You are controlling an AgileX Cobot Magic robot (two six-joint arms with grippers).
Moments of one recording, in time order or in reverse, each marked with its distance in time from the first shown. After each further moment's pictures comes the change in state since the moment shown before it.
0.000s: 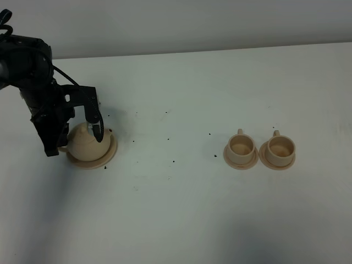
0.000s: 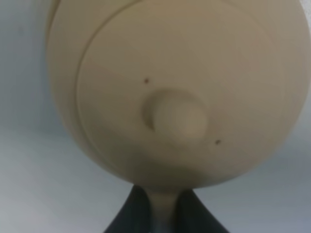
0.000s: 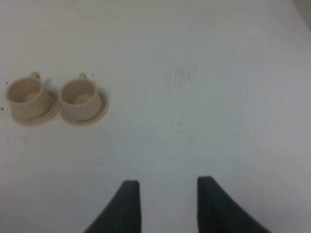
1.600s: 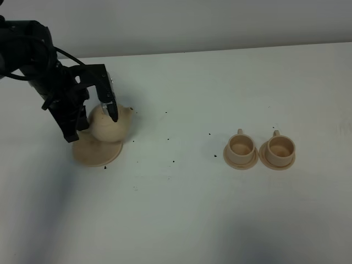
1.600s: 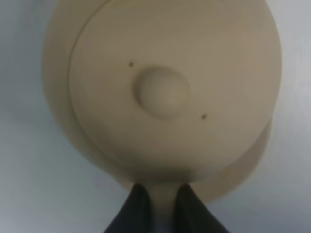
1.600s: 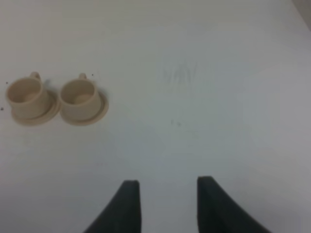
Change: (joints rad) left arm -0.042 -0.055 -0.042 -0.160 -0.031 -0.001; right arm 0.000 0.000 0.000 0.000 0.000 0.000
